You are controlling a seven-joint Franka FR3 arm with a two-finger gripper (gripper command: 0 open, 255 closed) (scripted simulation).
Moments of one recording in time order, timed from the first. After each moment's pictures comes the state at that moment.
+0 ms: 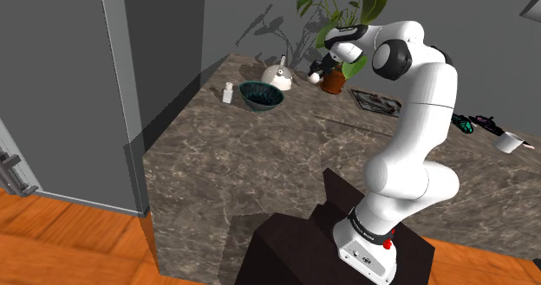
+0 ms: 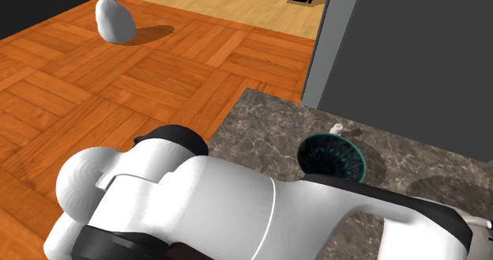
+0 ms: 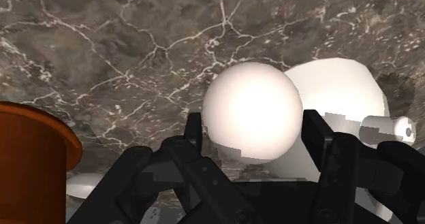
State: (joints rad) arm -0.74 0.53 -0.01 -1.45 0.39 2.35 -0.46
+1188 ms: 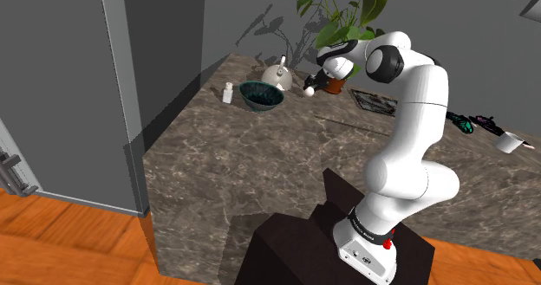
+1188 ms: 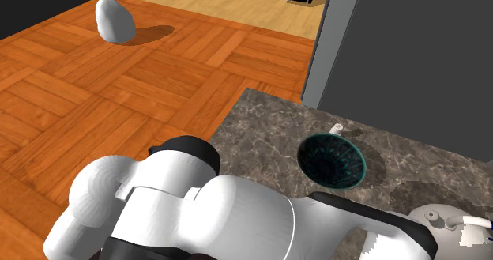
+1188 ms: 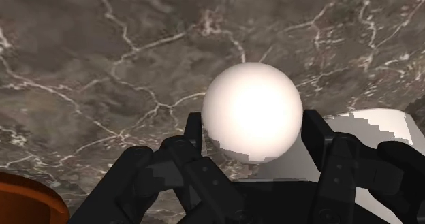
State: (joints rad) arm -0.75 0.63 0.02 -1.52 0.43 2.50 -0.54
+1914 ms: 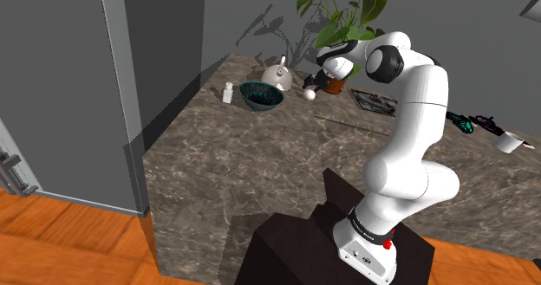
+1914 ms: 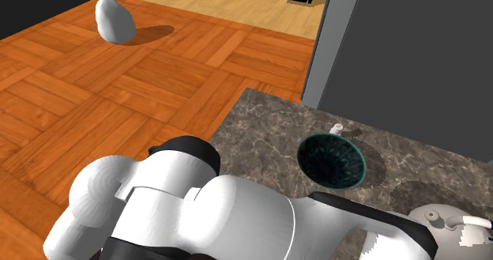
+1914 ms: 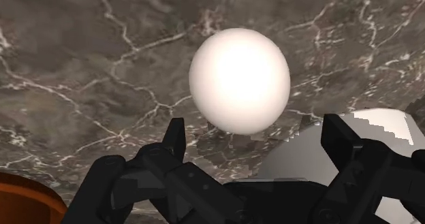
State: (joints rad) arm -0.75 0.63 0.02 -1.52 0.43 2.50 -0.54
